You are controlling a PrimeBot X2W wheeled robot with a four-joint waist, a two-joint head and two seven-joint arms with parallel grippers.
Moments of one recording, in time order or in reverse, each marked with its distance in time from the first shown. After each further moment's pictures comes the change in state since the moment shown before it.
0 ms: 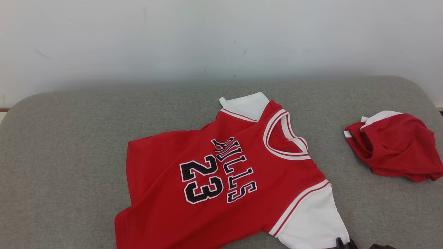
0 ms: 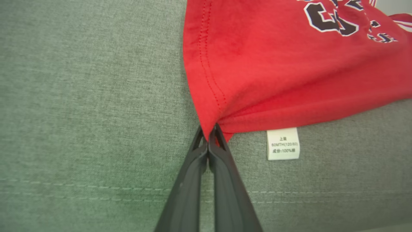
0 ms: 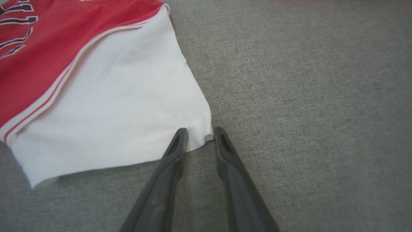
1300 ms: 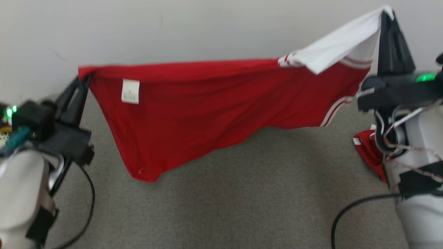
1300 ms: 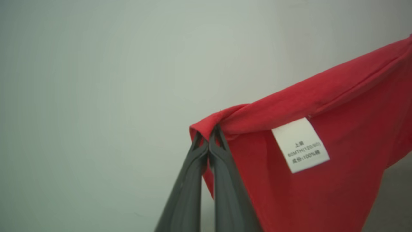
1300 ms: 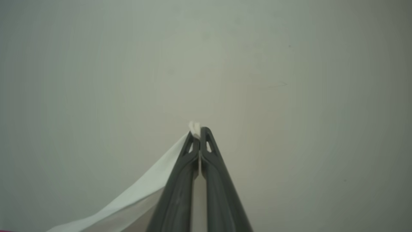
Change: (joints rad) left arm -0.718 0.325 -0.193 -0.139 0.070 -0.063 0.001; right arm -0.602 -0.141 0.100 -0.400 0.194 0.000 0.002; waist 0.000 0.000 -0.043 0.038
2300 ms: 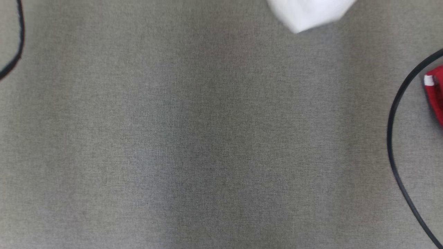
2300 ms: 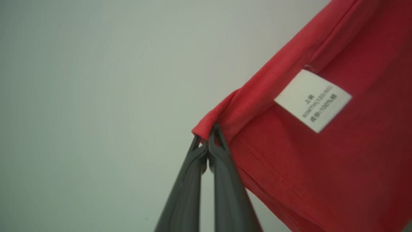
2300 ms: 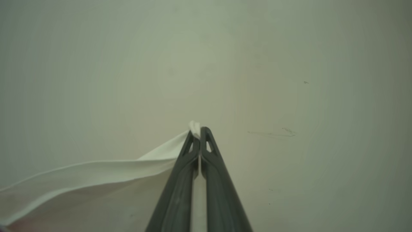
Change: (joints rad) left arm -0.955 0.015 -0.228 0.308 0.156 0.110 0.000; right arm -0.967 -0.078 -0.109 0.345 -0.331 0.000 0.000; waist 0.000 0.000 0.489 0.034
